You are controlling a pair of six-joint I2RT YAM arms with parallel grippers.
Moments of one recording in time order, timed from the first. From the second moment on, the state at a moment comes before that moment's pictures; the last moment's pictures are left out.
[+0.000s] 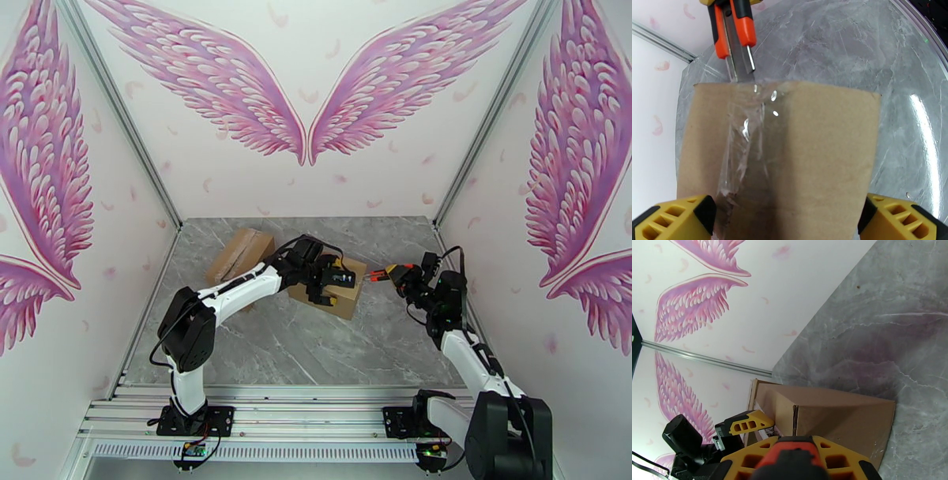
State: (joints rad) left arm -0.73 1.90 1.55 -0.44 0.38 1.03; right arm -0.16 1.11 0.55 0.25 -0.75 0.97
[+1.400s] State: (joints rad) left arm -0.76 1.92 1.60 -0.55 0.34 1.00; right arm -0.18 1.03 0.44 0.30 -0.76 1.16
